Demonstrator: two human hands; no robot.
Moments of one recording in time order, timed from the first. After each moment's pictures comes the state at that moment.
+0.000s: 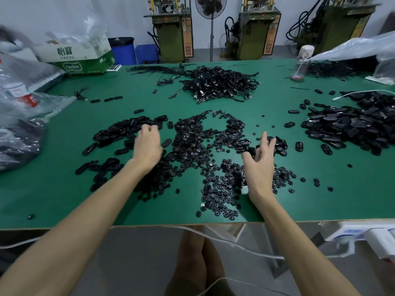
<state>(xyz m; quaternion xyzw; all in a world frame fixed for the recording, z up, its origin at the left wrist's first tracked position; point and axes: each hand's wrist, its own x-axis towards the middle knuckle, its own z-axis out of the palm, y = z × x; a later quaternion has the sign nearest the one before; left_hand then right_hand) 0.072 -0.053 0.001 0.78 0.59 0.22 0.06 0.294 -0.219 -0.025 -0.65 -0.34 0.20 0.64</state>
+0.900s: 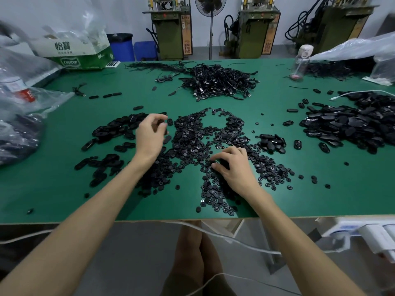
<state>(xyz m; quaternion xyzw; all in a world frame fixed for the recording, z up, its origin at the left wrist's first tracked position) 0.076 -0.070 0.017 0.67 0.48 0.49 0.29 0.284 -0.206 -0.035 -0.70 -0.62 0.11 0.34</state>
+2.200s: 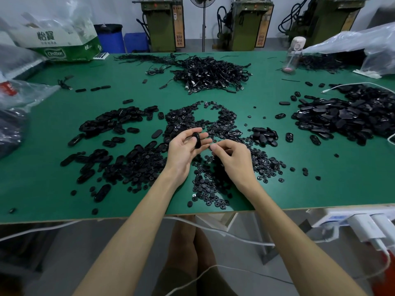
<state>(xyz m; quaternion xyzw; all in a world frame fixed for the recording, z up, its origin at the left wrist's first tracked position) 0.155 -0.134 -0.022 0.45 0.32 0.48 0.68 0.287 -0.215 -0.025 -0.65 -0.52 0.17 0.52</state>
